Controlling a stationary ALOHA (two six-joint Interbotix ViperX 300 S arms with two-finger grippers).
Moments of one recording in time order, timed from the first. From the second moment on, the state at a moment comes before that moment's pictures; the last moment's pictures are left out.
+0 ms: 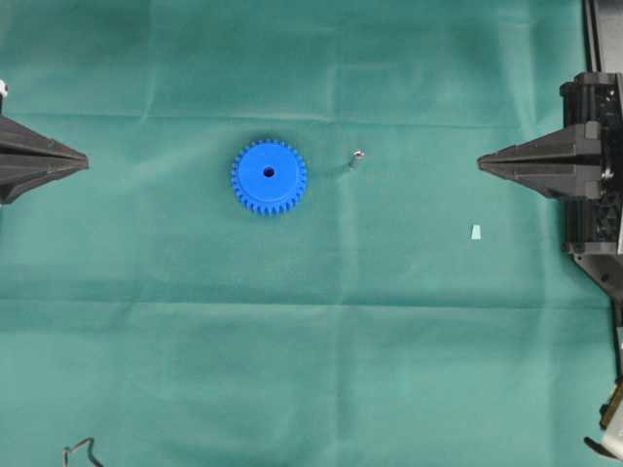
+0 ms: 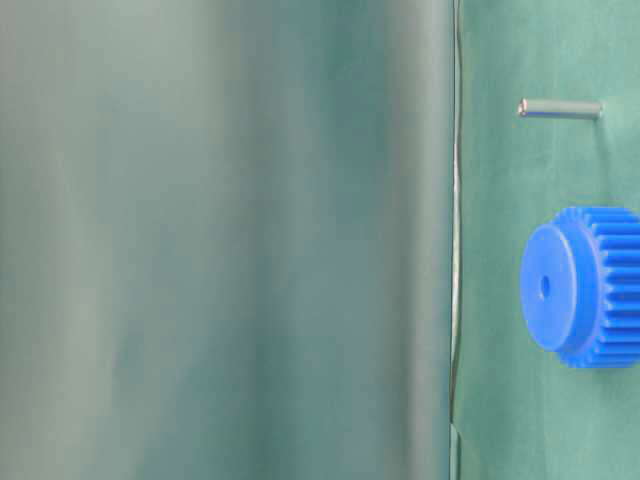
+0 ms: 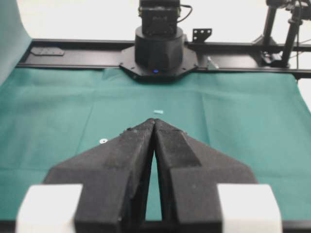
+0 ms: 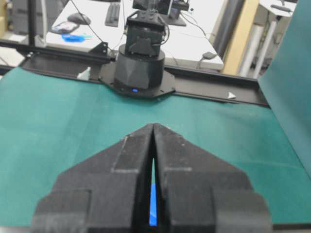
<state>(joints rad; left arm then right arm) 0.00 -0.97 1.18 0.00 -0.29 0.00 0.00 -0.96 1.18 0.00 -0.29 0.00</state>
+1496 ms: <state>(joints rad) 0.00 -0.97 1.16 0.02 -0.18 -0.01 -0.25 -0.11 0.93 0.04 -0.18 0.01</state>
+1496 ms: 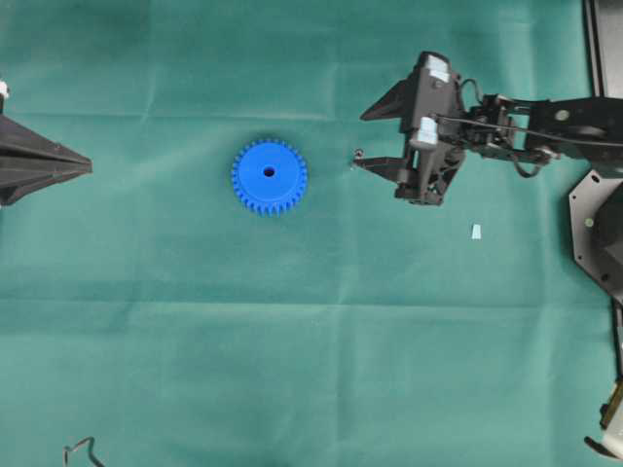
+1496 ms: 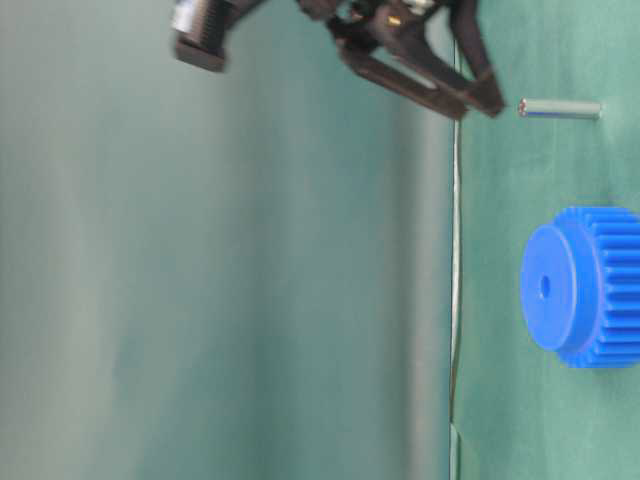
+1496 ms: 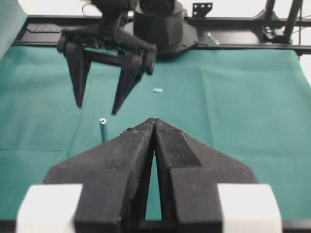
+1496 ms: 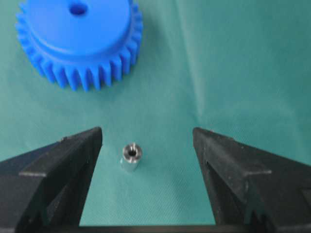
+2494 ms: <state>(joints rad) 0.00 -0.96 1.16 0.02 -0.15 -0.01 -0.25 -0.02 0.92 0.06 -0.17 0.01</state>
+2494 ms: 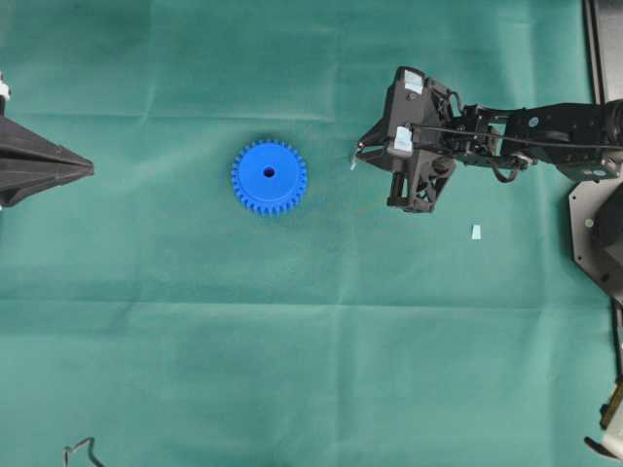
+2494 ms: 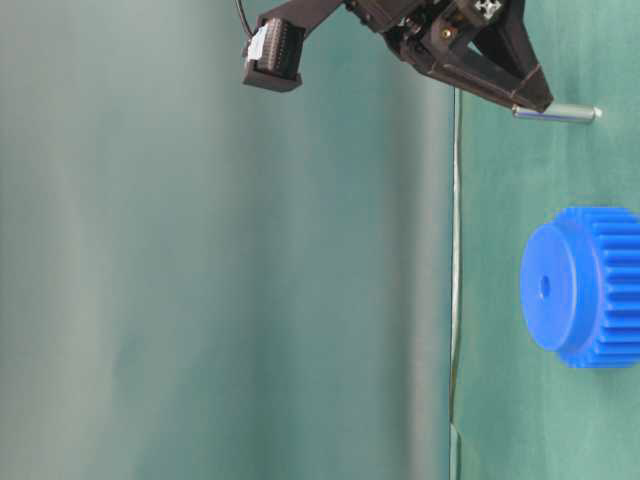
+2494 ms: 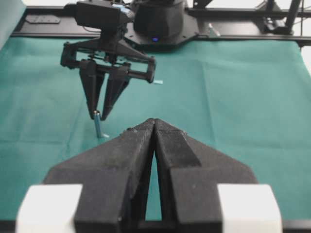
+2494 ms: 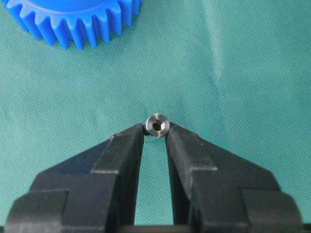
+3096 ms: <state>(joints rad) 0.00 -0.97 1.16 0.02 -0.15 -0.01 -0.25 -0.23 0.86 0.05 0.06 0.00</state>
